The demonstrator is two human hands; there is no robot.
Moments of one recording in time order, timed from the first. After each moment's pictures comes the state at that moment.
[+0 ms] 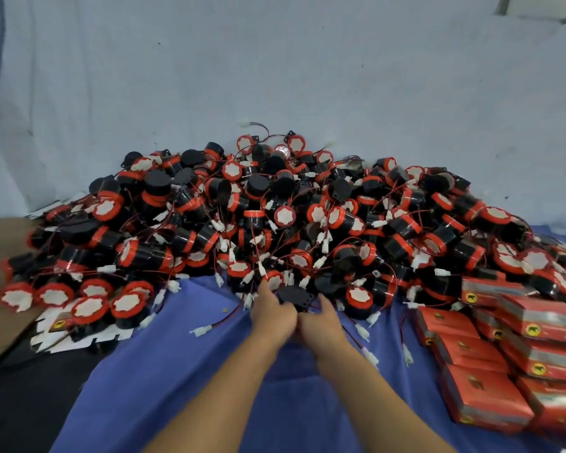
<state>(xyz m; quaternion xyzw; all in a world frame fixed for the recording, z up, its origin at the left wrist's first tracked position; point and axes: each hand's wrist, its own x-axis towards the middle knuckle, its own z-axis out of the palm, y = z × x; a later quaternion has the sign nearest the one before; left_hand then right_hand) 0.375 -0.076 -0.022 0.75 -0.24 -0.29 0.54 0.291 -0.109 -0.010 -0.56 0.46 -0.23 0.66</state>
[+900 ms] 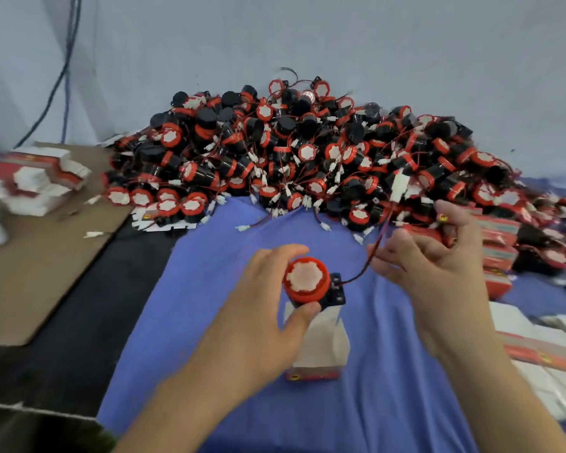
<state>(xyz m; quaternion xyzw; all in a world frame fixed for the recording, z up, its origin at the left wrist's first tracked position) 0.209 0.207 0.069 0.73 -0.51 -0.05 0.45 0.076 0.040 0.093 -0.59 0.25 -0.50 0.58</state>
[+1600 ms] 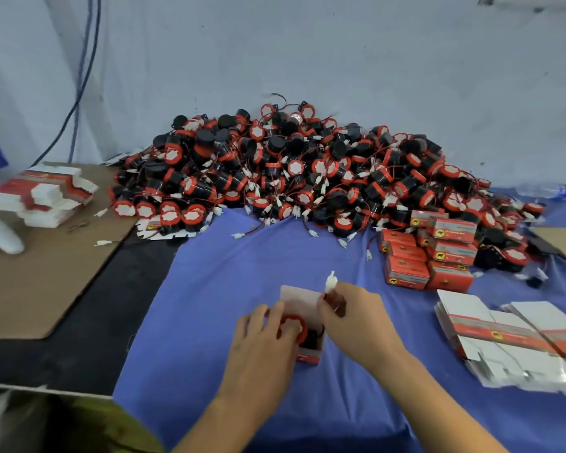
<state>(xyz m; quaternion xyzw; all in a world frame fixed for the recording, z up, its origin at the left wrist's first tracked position) 0.169 0.213 -0.014 0.82 -0.54 0.12 0.15 0.063 0.072 0.032 -0.86 0.34 -0.25 0.28</state>
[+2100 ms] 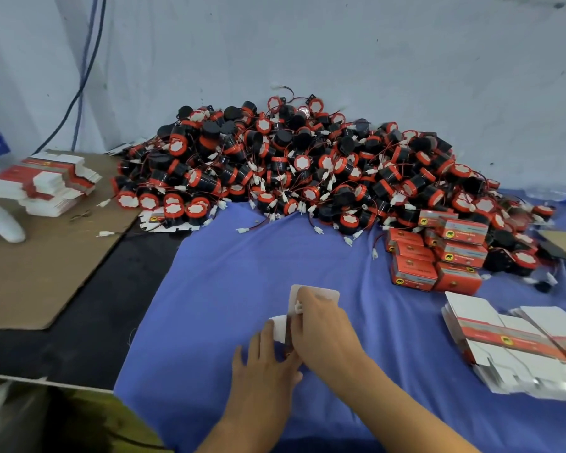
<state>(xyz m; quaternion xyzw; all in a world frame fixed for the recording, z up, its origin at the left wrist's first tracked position) 0.154 0.215 -0.055 0.86 -0.49 0.02 0.13 0.106 0.105 0.015 -0.91 0.34 -0.11 0.22</state>
